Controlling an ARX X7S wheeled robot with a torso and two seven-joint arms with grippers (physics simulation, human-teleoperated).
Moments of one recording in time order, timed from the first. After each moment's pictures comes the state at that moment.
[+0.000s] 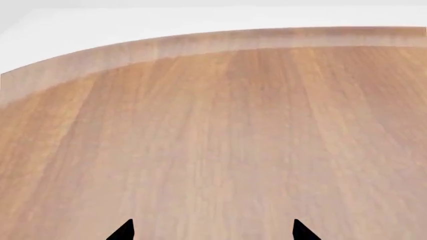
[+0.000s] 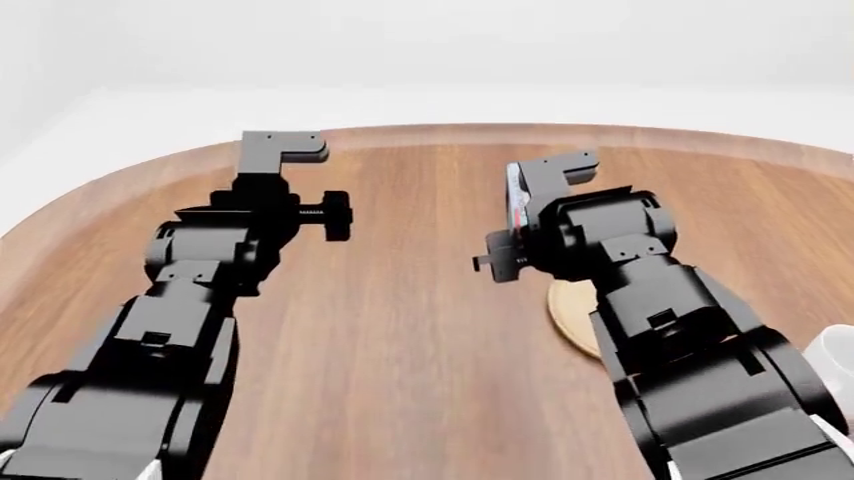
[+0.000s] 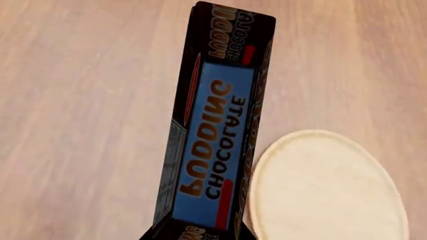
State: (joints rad) left arm -1.34 -0.07 0.20 -1.26 -0.20 -0.55 -0.02; right arm 1.42 0.01 -0.58 1.28 0.47 0.87 0.02
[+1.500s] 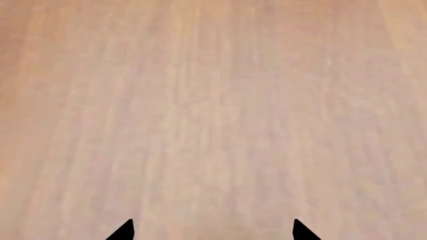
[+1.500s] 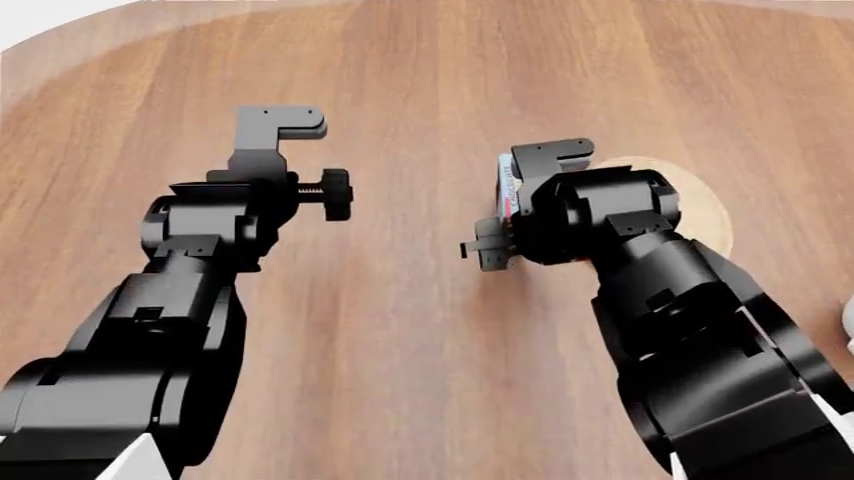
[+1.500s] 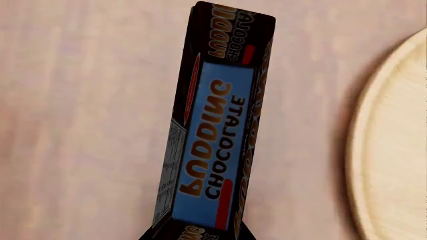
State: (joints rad) left arm -1.42 -0.04 0.02 -1.31 -0.02 -0.56 0.01; right arm 1.49 0.00 -0.77 1.31 0.77 0.90 0.09
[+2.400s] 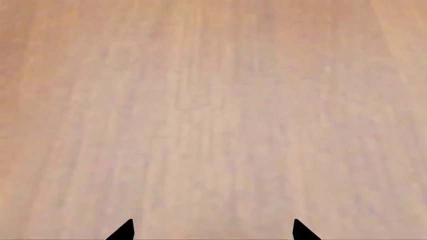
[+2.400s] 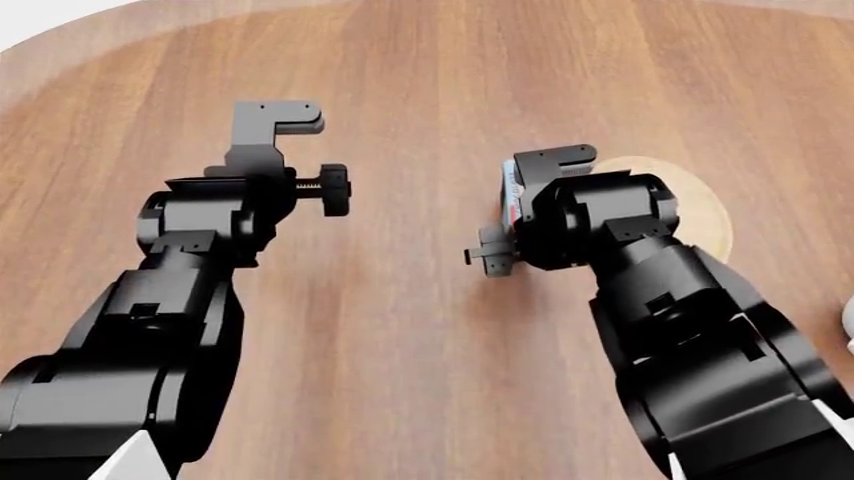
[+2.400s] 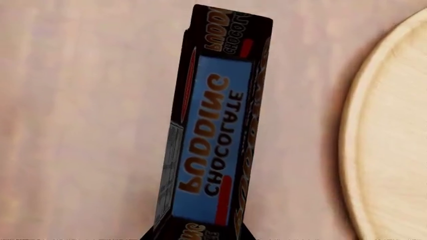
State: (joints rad) left arm -1.43 -0.05 0.01 -1.31 -0.02 -0.56 0.01; right arm 1.47 0.00 -0.69 1.30 0.67 0.93 0.10
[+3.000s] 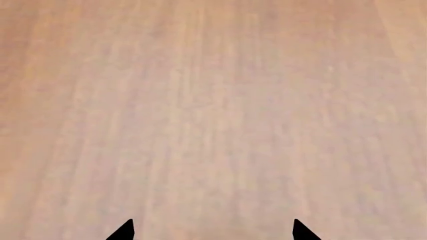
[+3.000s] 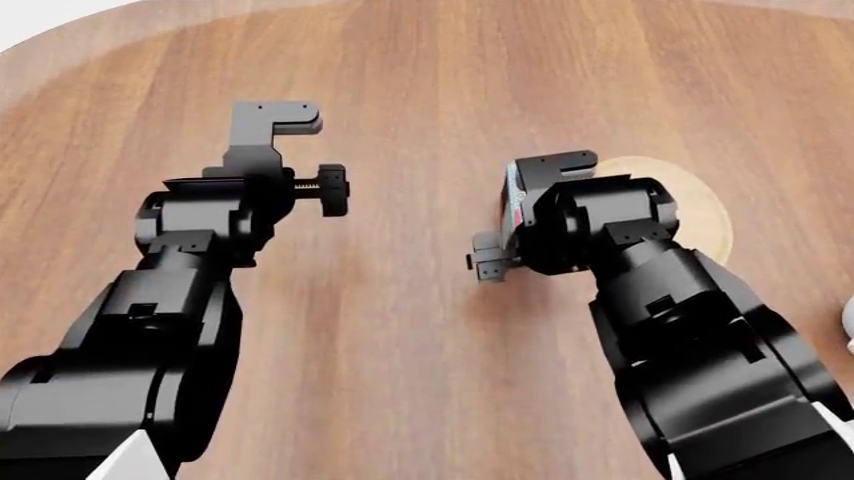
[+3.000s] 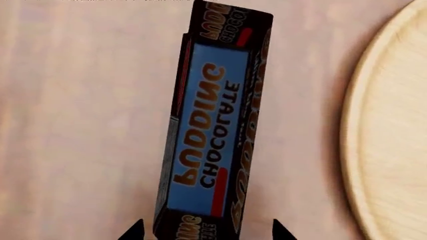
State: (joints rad) left arm -1.43 -0.05 0.01 -1.31 -0.02 -0.57 0.01; right arm 1.47 0.00 -0.67 1.31 0.65 0.94 0.10
